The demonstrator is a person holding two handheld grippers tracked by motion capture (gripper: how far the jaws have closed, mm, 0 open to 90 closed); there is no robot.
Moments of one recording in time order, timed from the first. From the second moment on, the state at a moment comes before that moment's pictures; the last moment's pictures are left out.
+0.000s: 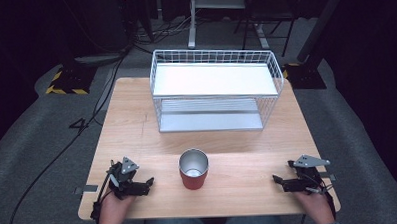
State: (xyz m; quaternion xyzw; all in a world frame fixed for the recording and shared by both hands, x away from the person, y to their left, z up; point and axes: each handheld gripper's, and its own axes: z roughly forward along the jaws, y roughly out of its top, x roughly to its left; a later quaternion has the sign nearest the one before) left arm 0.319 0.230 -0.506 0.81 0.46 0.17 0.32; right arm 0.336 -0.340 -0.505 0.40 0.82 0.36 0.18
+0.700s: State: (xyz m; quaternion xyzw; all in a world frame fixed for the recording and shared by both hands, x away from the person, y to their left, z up) left arm 0.317 0.231 -0.493 0.79 0.47 0.16 0.37; right arm 0.336 -0.340 -0.505 0.40 0.82 0.36 0.18
